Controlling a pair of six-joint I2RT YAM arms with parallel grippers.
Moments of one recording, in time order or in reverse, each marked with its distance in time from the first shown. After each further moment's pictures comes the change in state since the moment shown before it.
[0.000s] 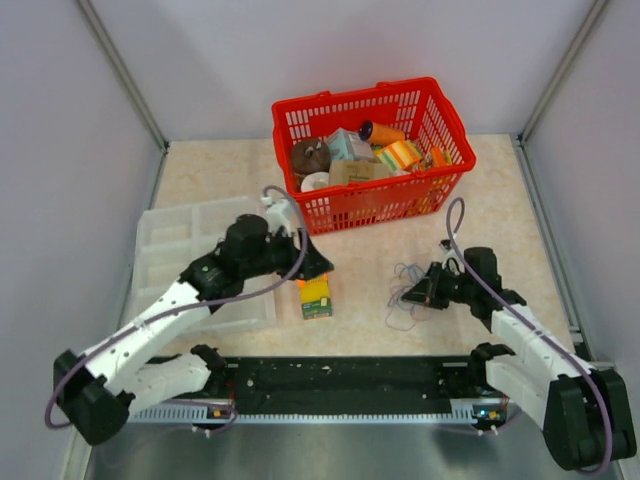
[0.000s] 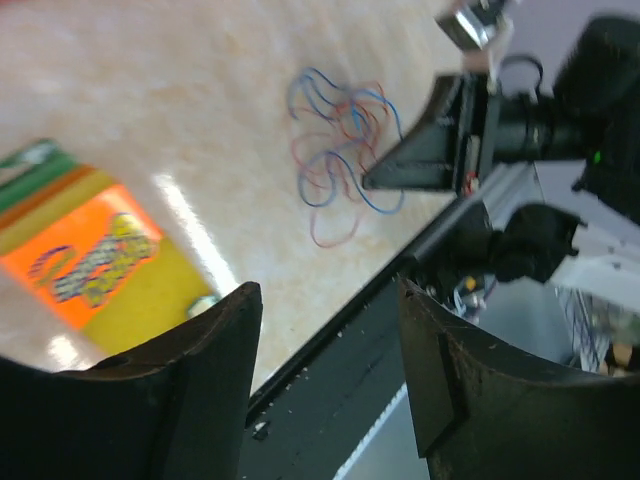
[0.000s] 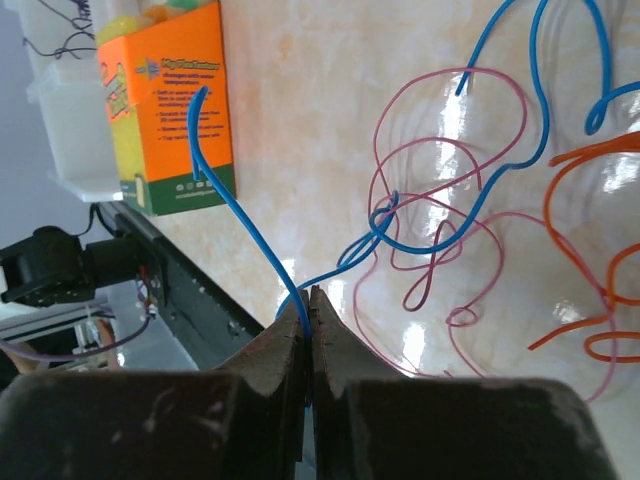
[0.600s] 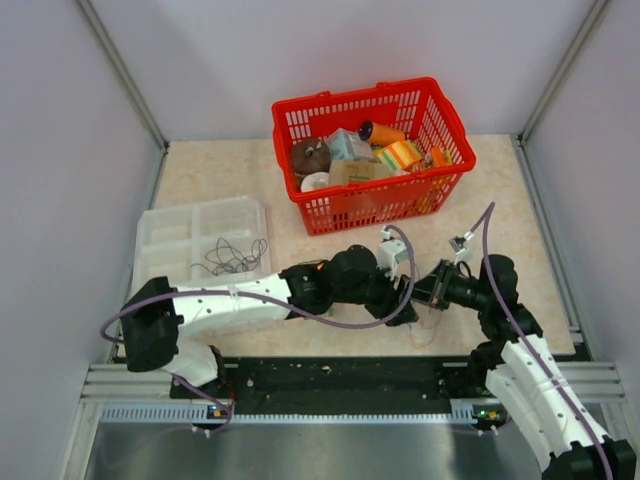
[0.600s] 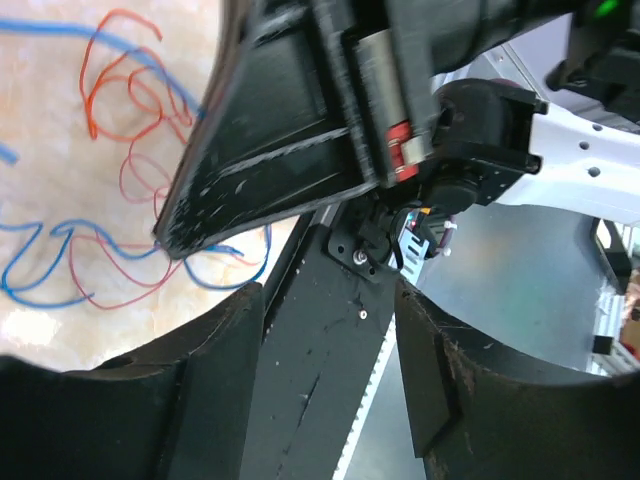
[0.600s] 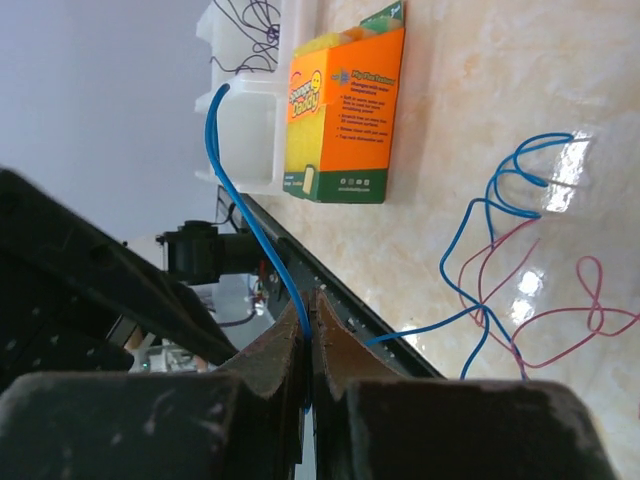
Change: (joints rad) left arm -0.584 0.536 0.204 0.319 -0.063 0.067; right arm 0.006 -0.345 -0.010 -0.011 -0.134 0.261
